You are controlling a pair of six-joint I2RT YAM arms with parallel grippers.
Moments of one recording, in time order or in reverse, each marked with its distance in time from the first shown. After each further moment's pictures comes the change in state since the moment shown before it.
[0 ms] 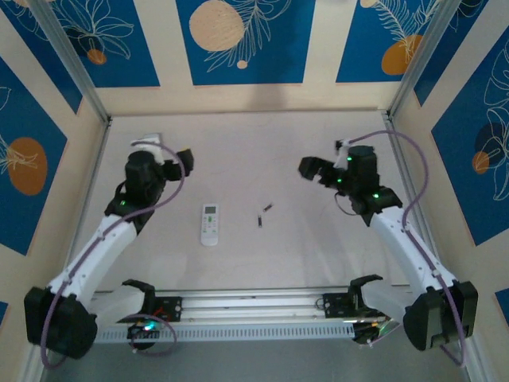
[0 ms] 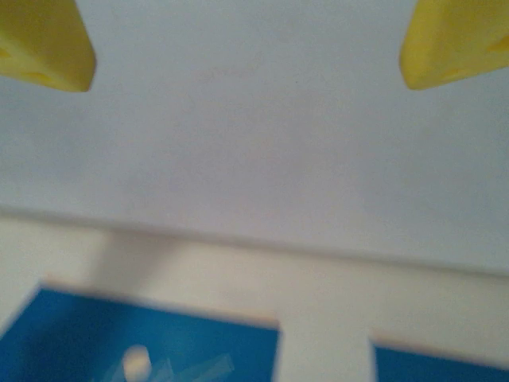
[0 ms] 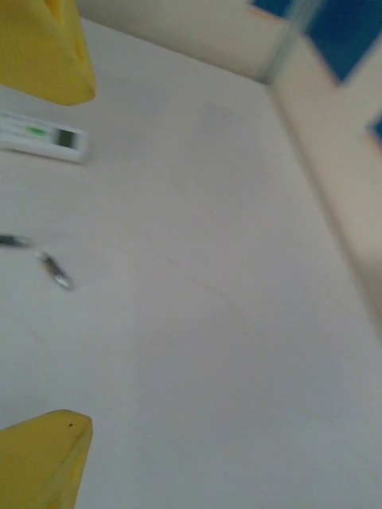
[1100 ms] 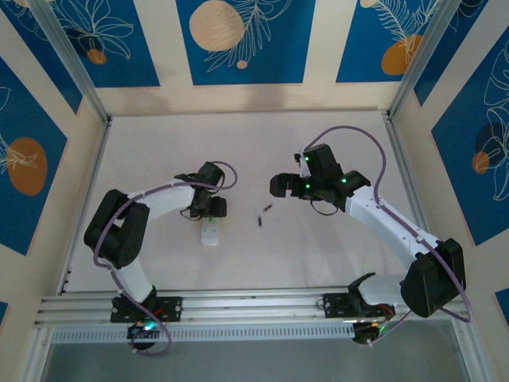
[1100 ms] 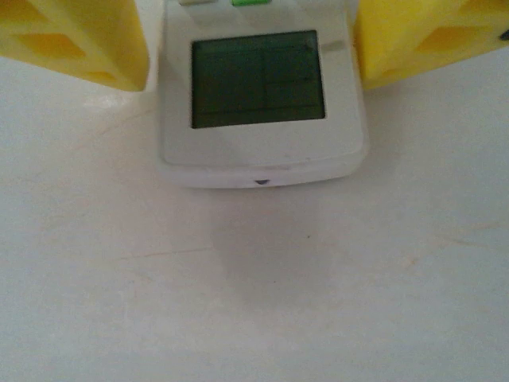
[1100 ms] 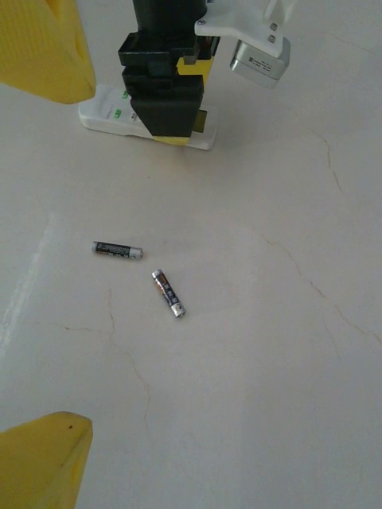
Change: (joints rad) left arm -0.201 0.631 0.151 -0.406 0.106 -0.188; right arm 0.217 0.193 0.157 -0.235 0.081 -0.046
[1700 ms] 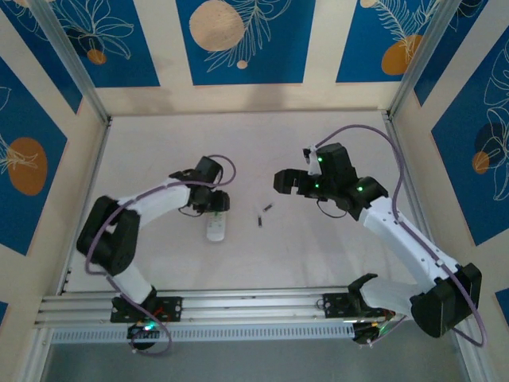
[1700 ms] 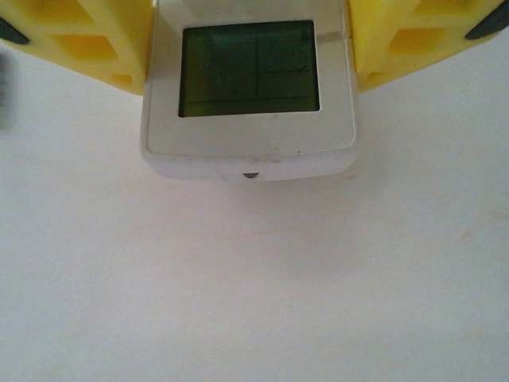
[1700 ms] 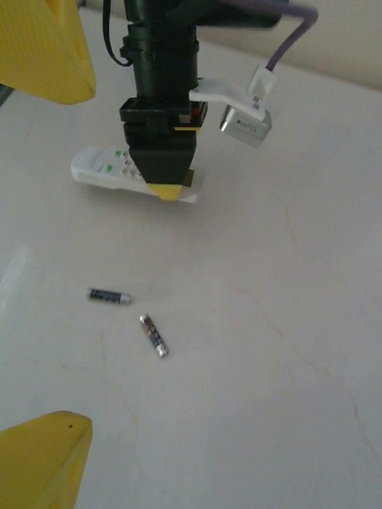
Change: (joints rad) left arm 0.002 -0.127 0.019 0.040 0.133 -0.016; right arm -0.019 -0.152 0.001 0.018 -0.061 0.066
